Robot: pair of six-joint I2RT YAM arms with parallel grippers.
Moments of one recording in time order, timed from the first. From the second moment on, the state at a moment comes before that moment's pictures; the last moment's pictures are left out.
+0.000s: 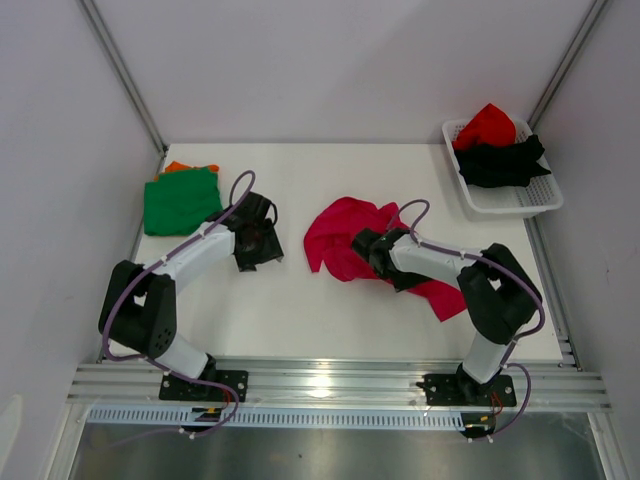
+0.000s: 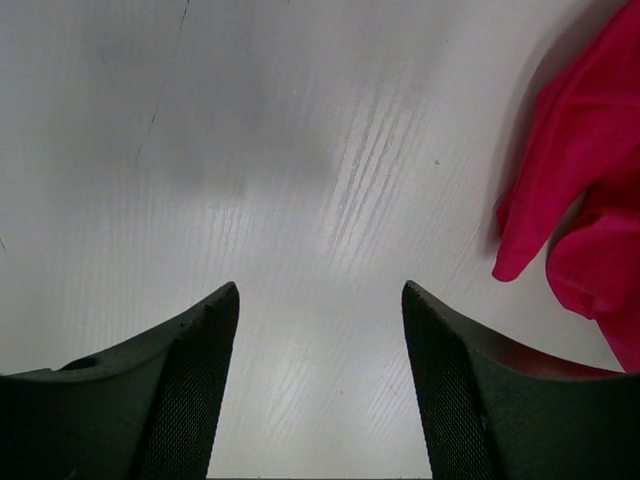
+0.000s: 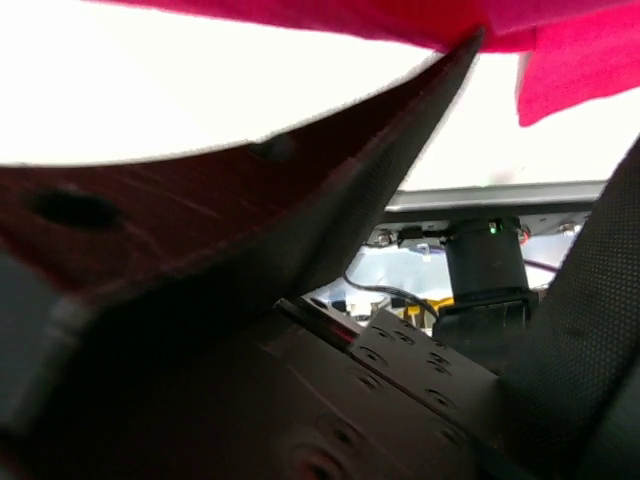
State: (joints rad) left arm -0.39 1.53 1.03 -0.67 -0.10 -0.72; right arm 0.74 1.74 1.11 -0.96 0.71 0.52
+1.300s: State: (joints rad) left arm -0.39 1.53 1.03 -0.69 -0.12 -0.72; right arm 0.81 1.77 1.11 -0.95 0.68 0.52
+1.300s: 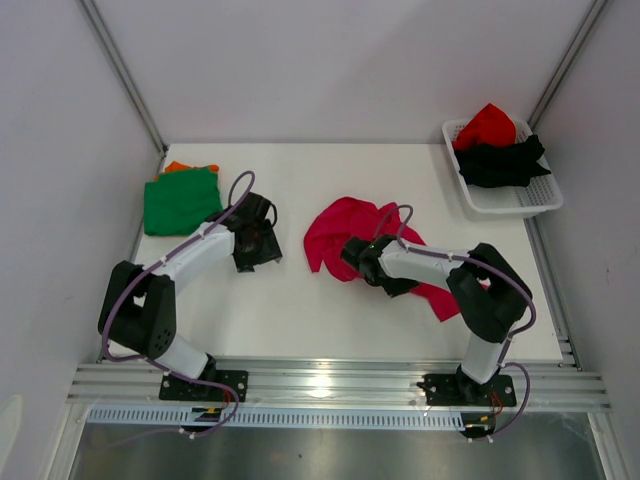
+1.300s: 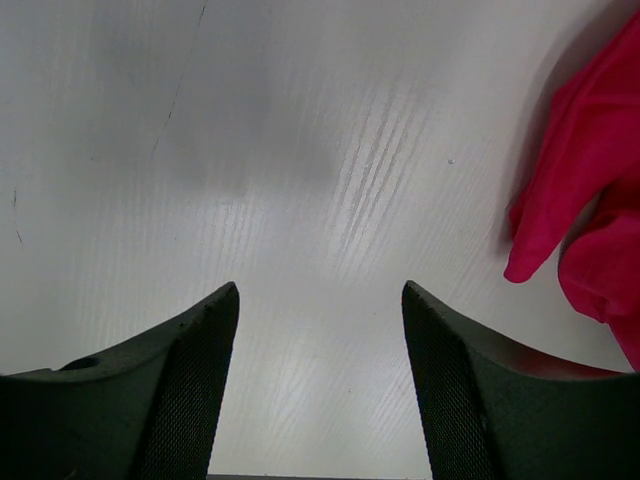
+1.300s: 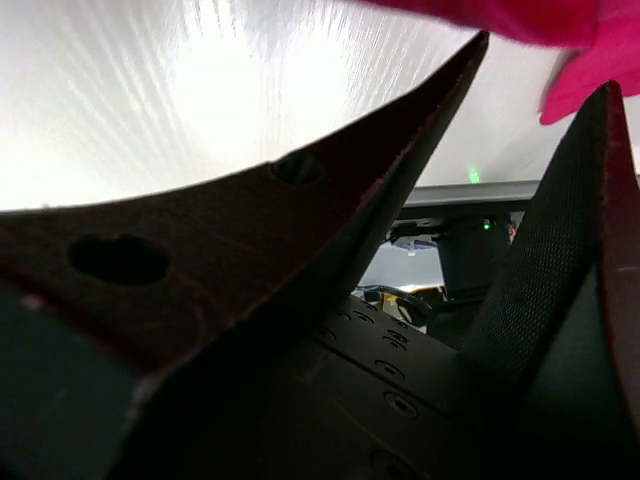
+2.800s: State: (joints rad) left arm -0.39 1.53 1.03 -0.69 -0.12 -0.72; right arm 0.78 1.75 1.11 -0.94 0.71 0.52
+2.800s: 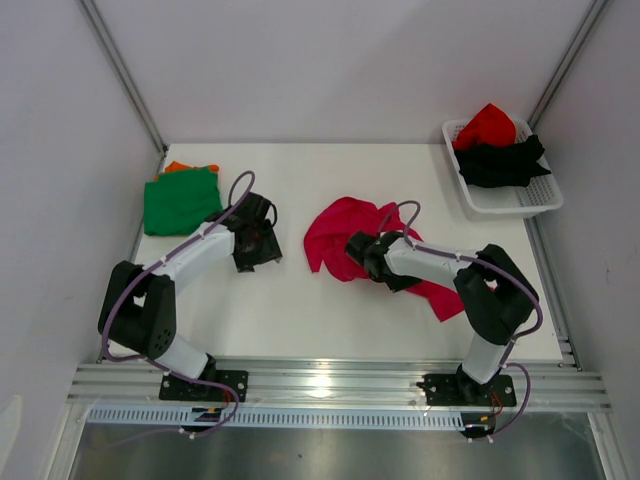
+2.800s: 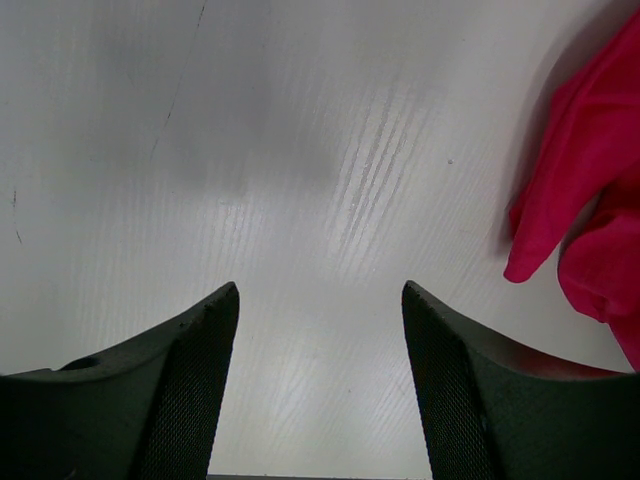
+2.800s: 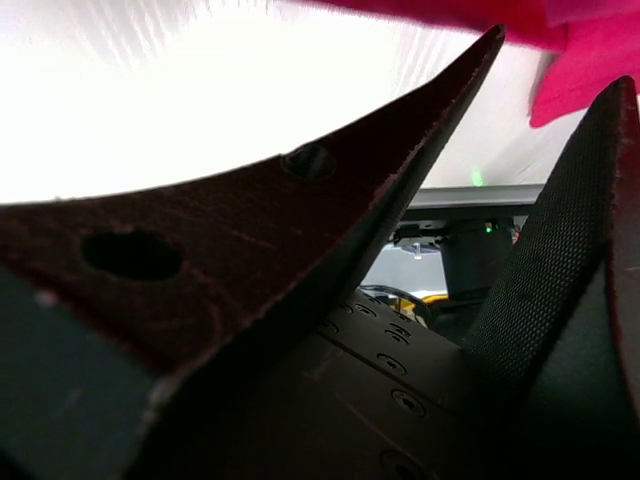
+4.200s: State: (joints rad) left arm -0.39 1.51 1.03 -0.70 -0.13 -0.71; right arm 0.51 1.52 1.25 -0.72 1.02 0.44
